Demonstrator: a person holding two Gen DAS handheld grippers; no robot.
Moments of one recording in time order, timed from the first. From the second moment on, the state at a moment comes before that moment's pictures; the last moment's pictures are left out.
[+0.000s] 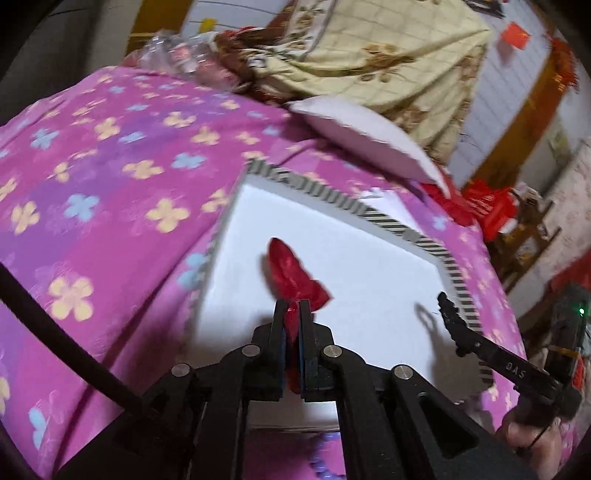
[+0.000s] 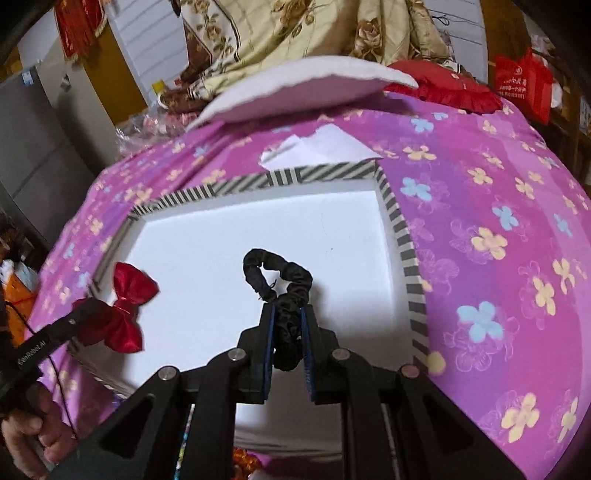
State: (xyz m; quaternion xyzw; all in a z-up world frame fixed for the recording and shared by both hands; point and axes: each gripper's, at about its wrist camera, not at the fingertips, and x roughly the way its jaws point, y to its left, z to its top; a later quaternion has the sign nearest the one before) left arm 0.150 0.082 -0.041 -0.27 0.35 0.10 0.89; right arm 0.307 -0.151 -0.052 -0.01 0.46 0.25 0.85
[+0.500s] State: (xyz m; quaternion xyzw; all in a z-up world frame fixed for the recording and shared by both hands) left arm 0.142 0.082 -0.037 -0.24 0.36 0.15 0.89; right arm 0.300 -0.161 -0.045 0.02 0.45 0.26 0.85
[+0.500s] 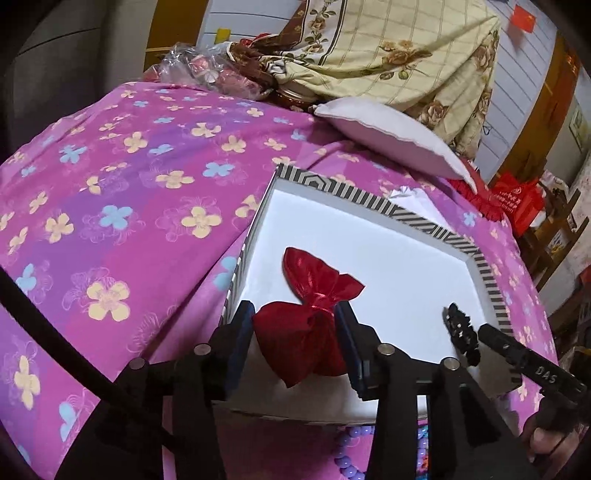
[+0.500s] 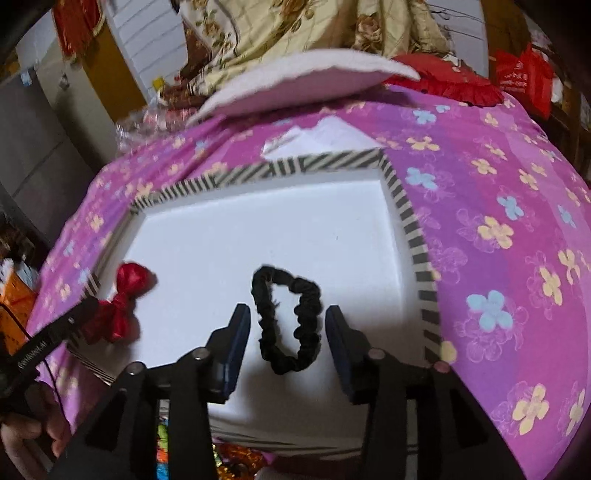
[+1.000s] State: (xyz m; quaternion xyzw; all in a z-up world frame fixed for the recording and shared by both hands) left arm 0.096 0.044 -0.014 -0.23 0.34 0.03 0.91; right arm 0.213 -0.285 -0.009 0.06 0.37 0.21 0.90
